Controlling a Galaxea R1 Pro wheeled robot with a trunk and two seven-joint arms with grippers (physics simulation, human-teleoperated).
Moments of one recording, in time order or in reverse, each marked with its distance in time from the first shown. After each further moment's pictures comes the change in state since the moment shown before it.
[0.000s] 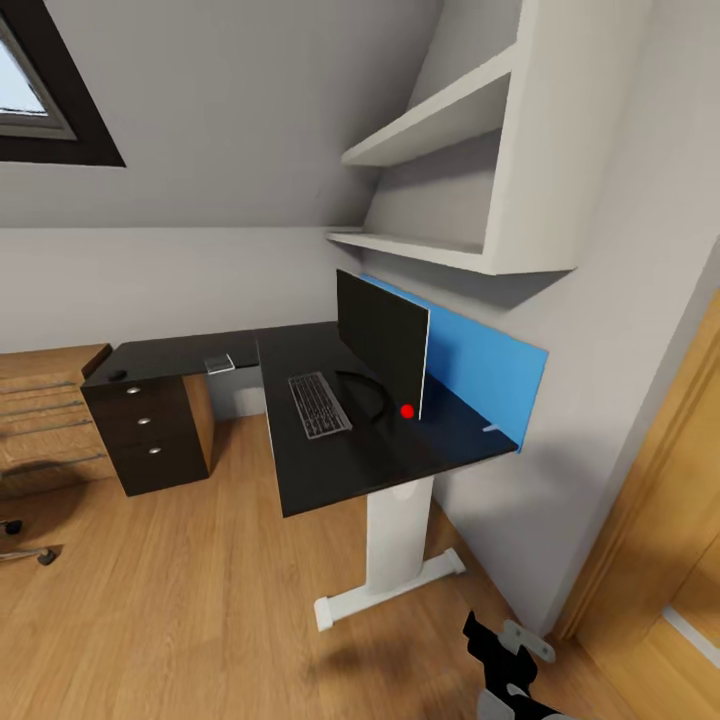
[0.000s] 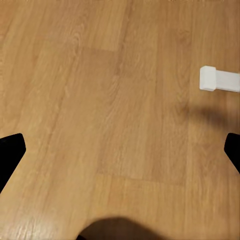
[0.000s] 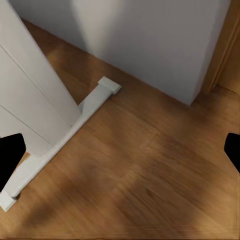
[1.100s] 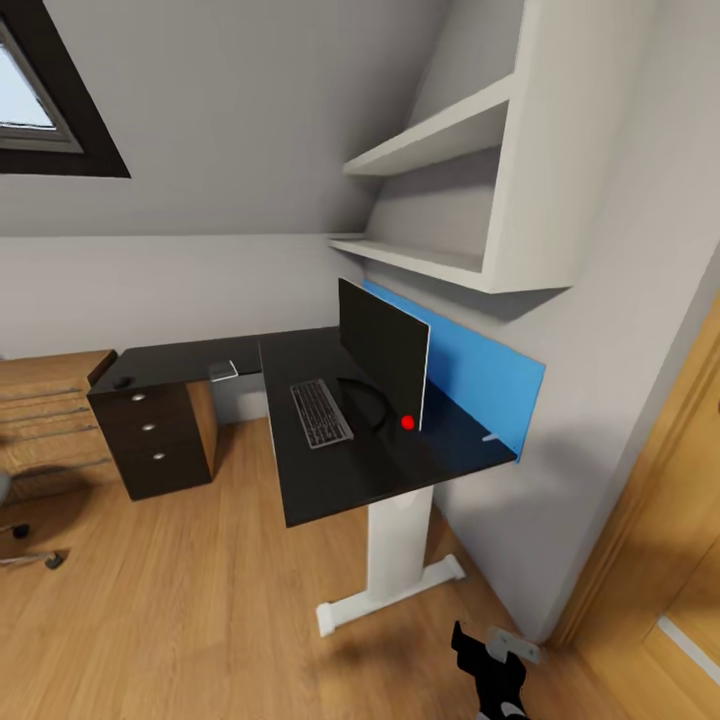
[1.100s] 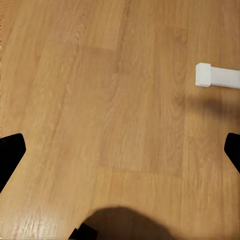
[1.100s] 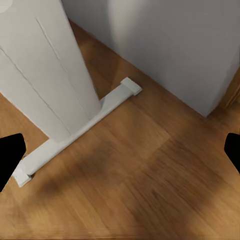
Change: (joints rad) left arm 0.000 -0.002 -0.019 0.022 0.000 0.000 0.000; right arm 0.035 0.016 0.012 0.000 0.128 -0.022 0.036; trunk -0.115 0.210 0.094
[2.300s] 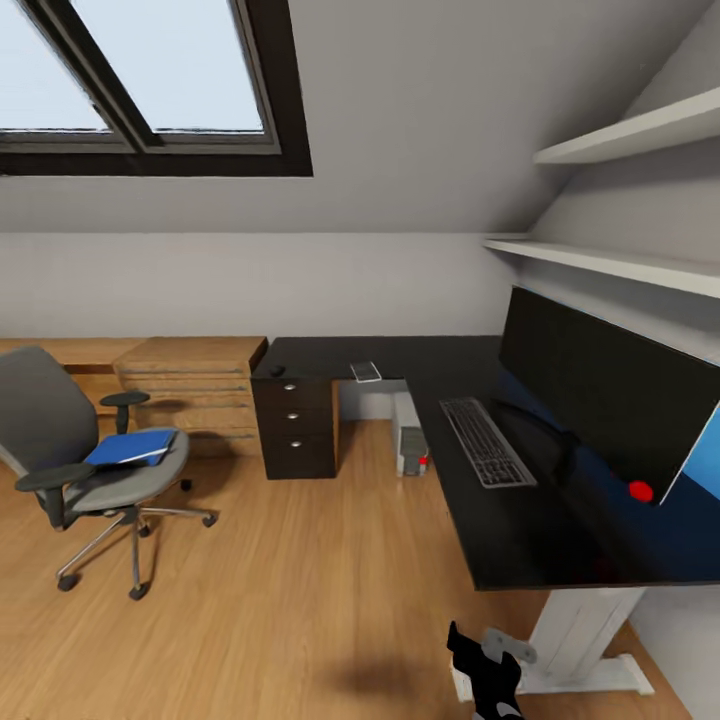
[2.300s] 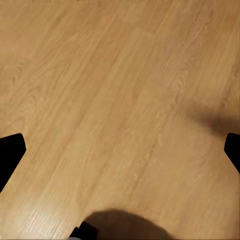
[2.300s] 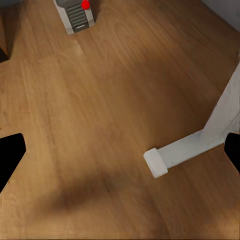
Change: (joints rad) left arm 0.000 0.000 -0.004 0.002 -0.002 -0.003 -0.001; right arm 0.000 0.012 -0.002 0.000 0.000 -0.001 0.000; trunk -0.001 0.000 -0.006
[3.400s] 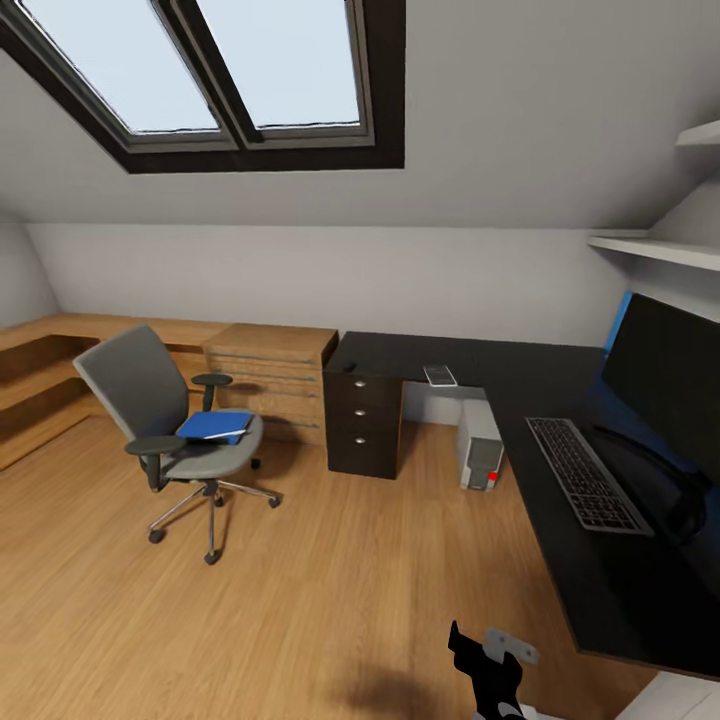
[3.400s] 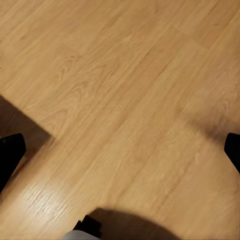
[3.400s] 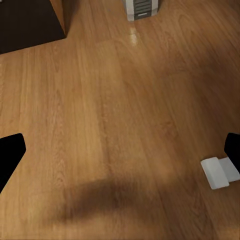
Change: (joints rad) left arm 0.000 0.000 0.000 0.001 0.000 0.001 0.000; right arm 0.000 -0.003 -0.001 0.000 0.000 0.000 0.001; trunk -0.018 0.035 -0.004
